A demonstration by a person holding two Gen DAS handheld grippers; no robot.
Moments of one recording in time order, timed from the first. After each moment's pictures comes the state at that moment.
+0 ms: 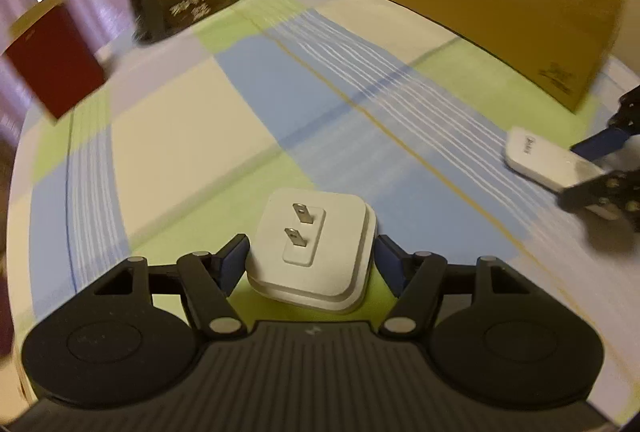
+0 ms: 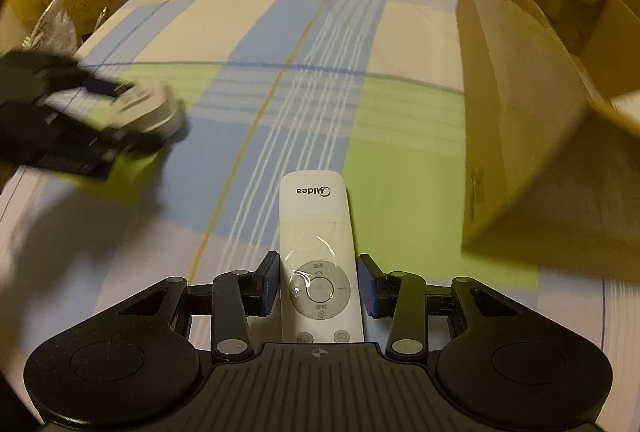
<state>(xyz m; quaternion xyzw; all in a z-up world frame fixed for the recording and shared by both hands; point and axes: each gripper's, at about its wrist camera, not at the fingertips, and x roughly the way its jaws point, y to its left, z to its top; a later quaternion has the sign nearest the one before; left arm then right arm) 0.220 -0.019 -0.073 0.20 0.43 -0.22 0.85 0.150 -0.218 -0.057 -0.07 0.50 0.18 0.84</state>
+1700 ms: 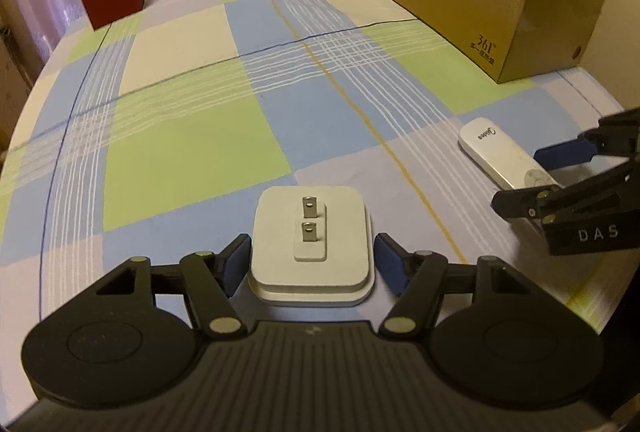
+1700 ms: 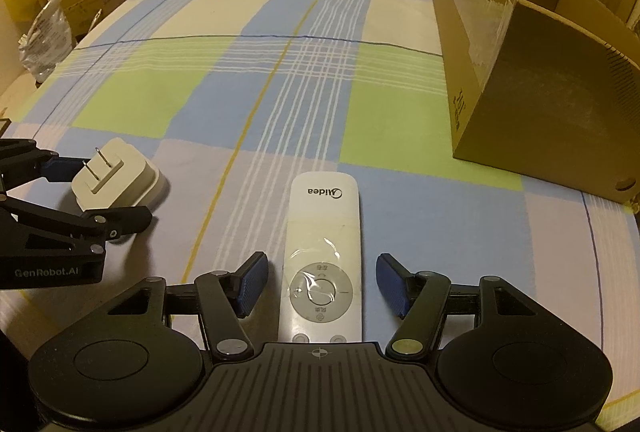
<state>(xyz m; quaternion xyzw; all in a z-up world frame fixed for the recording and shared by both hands) 0.095 -0.032 -0.081 0.10 0.45 -0.16 0.87 0.074 -0.221 -0.062 -0.08 0.48 0.15 0.86</state>
